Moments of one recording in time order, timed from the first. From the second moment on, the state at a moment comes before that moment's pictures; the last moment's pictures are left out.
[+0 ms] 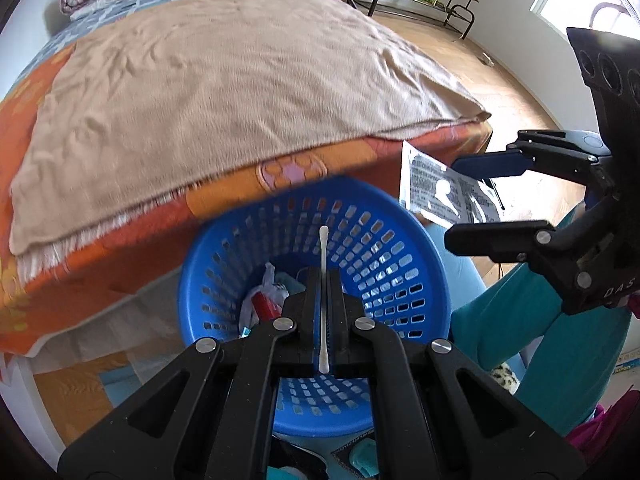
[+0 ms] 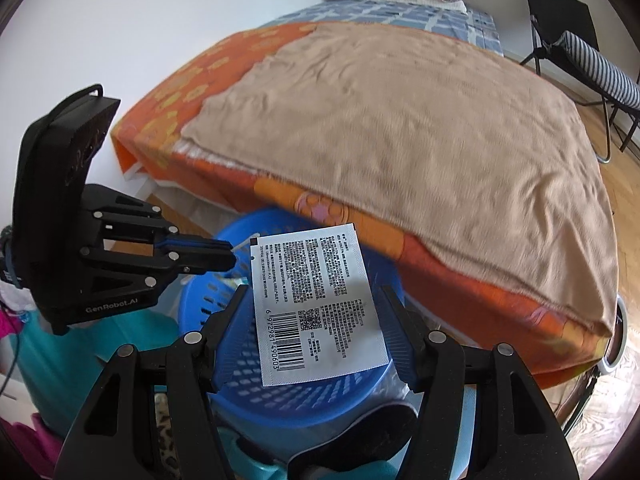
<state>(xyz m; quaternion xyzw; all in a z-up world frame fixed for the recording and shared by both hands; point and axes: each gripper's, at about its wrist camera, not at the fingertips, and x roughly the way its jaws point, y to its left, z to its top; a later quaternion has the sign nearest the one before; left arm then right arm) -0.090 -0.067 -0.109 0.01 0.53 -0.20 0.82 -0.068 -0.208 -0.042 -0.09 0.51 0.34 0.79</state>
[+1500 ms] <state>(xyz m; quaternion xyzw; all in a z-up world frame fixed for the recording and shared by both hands) -0.072 -0.062 -0.107 0.02 0.54 -0.16 0.83 -0.053 -0.221 -0.058 -0.07 0.53 0.30 0.79</state>
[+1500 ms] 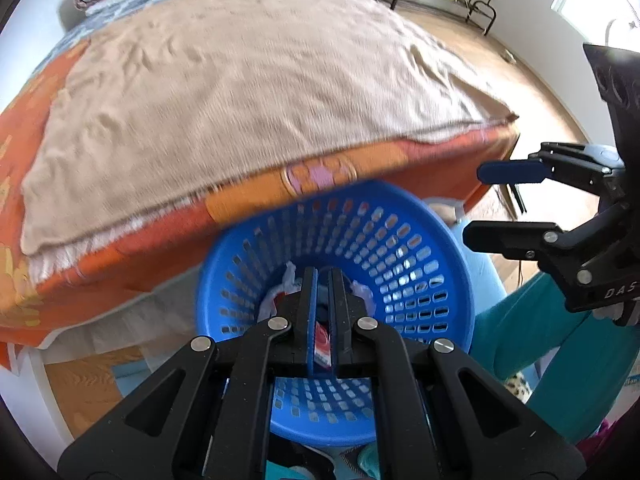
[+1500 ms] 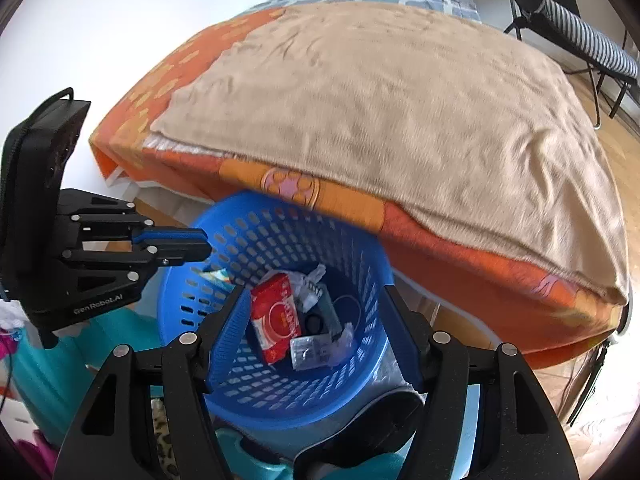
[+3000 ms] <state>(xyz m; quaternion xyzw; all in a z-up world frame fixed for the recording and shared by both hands) 0.012 -0.005 0.017 -0.03 0.35 -0.06 0.93 0.054 -0.218 0.037 -0.01 0.38 0.28 0.88</state>
